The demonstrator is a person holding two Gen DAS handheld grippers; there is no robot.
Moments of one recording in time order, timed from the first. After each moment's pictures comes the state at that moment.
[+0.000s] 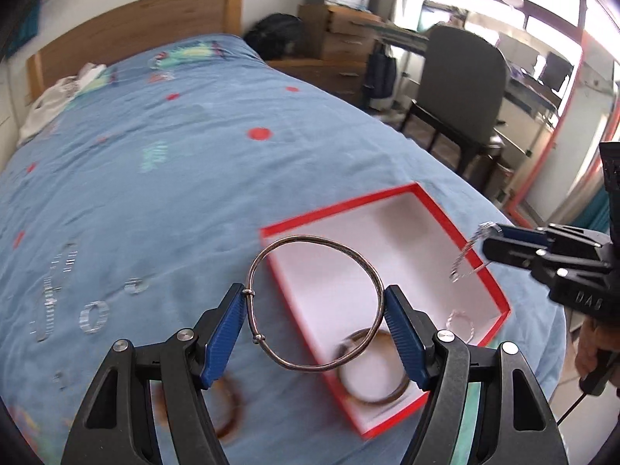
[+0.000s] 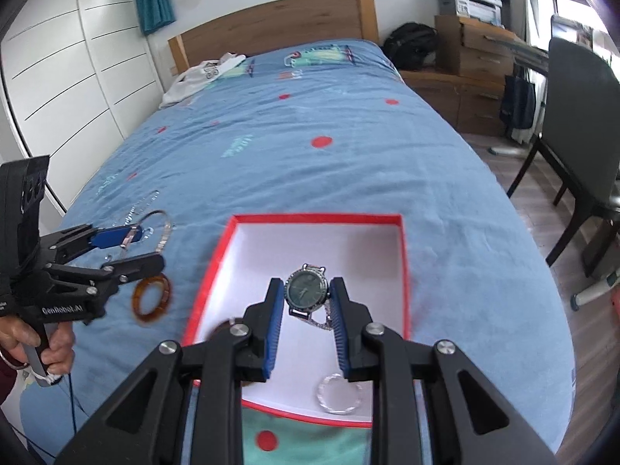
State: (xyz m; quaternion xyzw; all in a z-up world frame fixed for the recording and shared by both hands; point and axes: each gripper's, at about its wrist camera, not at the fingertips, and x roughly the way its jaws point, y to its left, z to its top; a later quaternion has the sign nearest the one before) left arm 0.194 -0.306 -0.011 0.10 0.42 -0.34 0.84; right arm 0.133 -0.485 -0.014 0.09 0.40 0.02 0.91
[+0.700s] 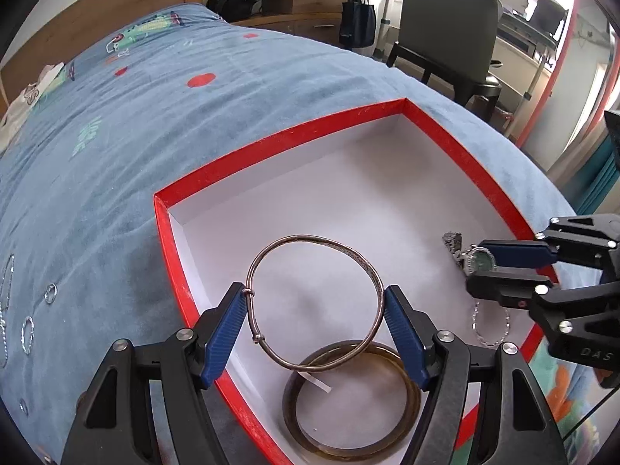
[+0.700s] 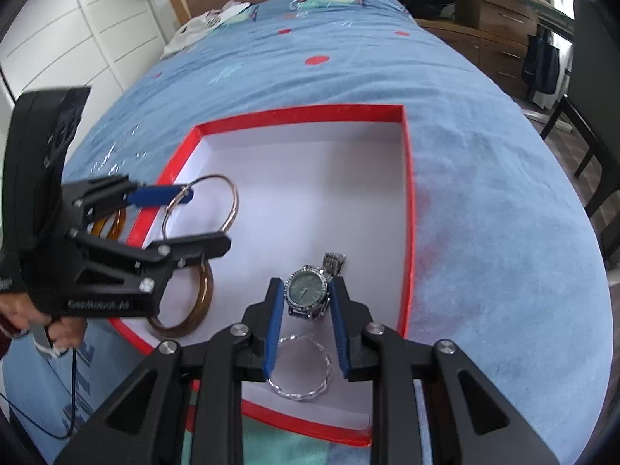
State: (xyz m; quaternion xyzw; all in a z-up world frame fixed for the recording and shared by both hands) left arm 0.196 -0.366 -0.084 0.17 0.45 -0.35 0.80; right arm 0.141 -0.498 -0.094 0.07 0.47 0.06 0.88
